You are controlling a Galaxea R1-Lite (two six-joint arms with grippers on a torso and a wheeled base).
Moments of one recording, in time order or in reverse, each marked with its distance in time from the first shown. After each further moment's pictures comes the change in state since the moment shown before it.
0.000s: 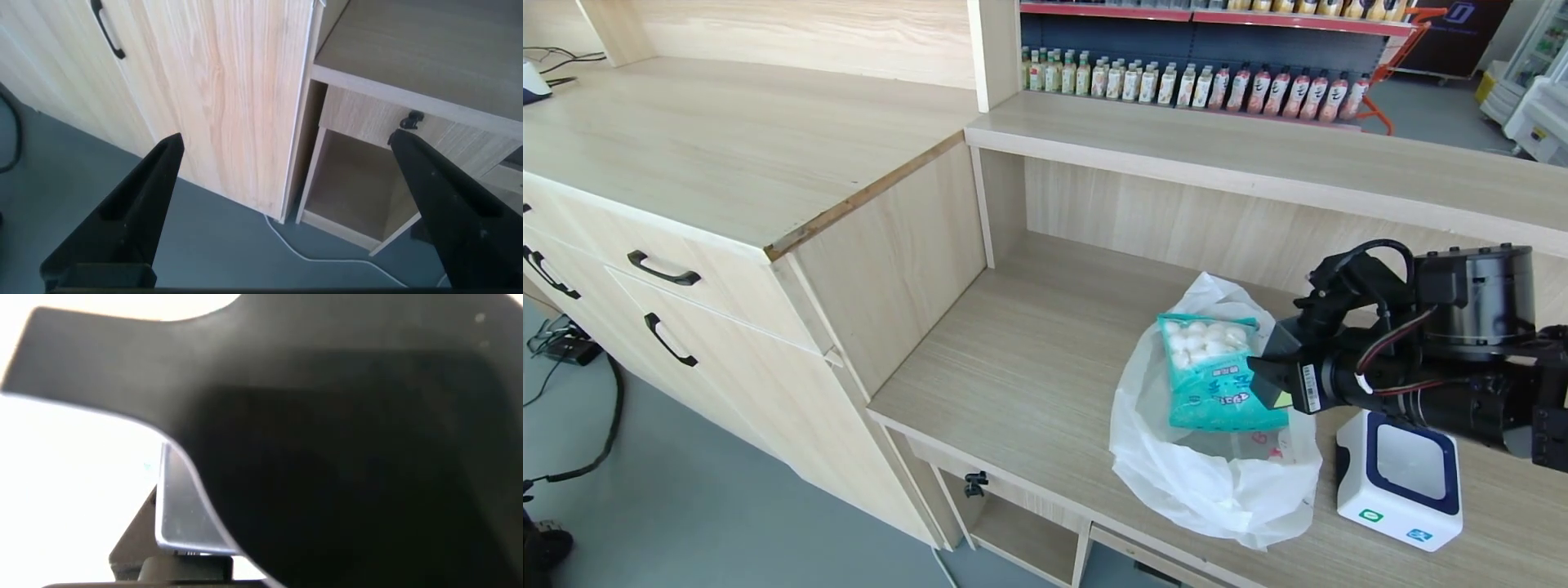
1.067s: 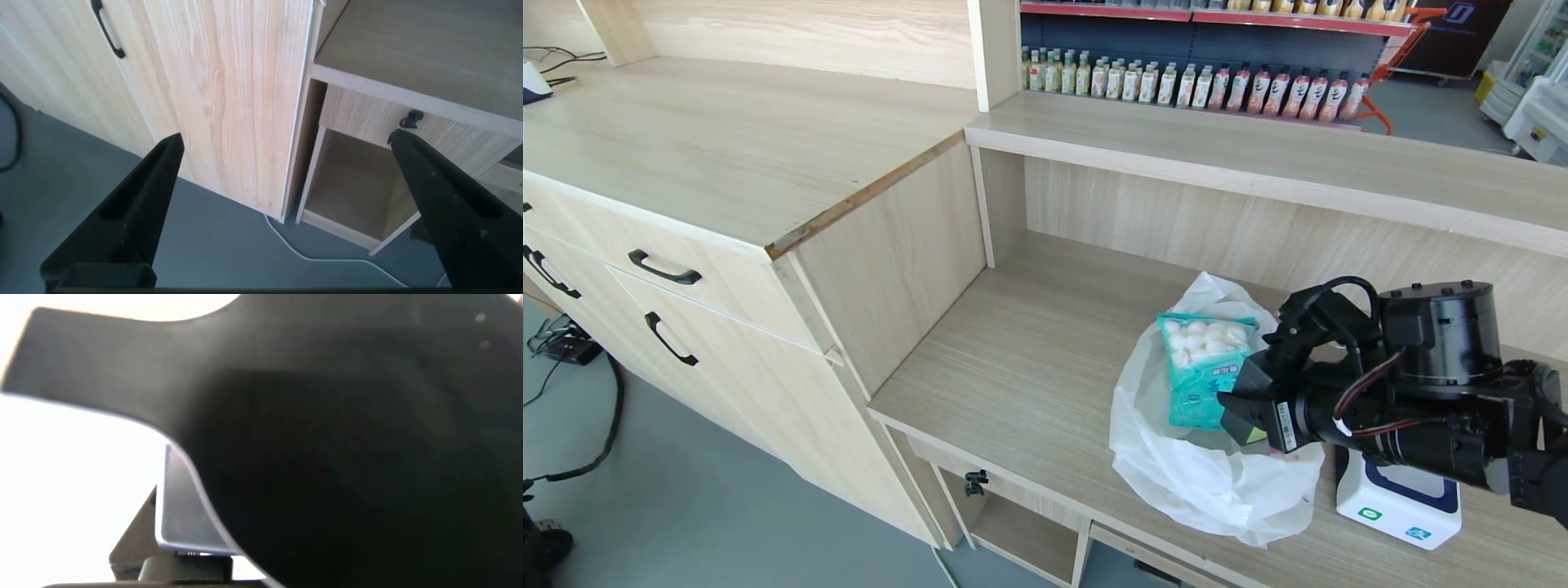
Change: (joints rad) left arm 0.000 0.000 0.000 0.000 0.000 0.000; right arm 0.073 0.024 0.077 -0.057 0.061 0.025
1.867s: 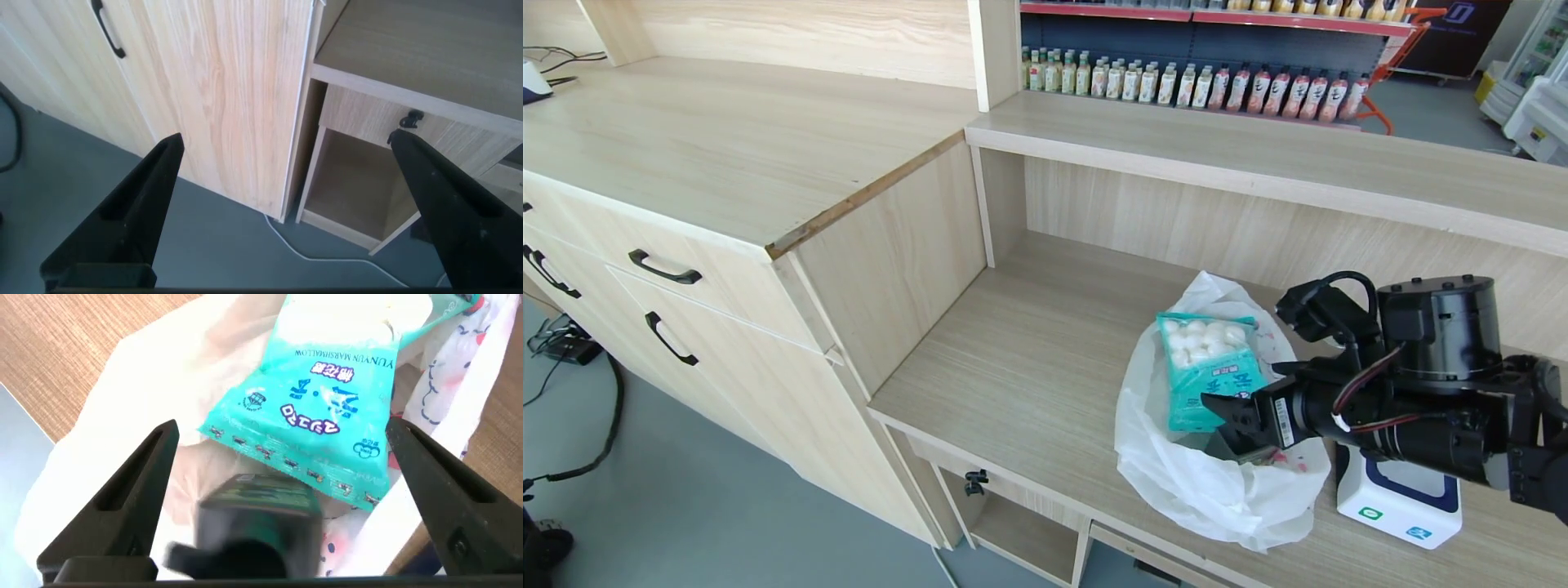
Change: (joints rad) left arm 0.000 0.000 0.000 0.000 0.000 0.000; right arm 0.011 -0.006 -0.020 0.003 0.001 -0.022
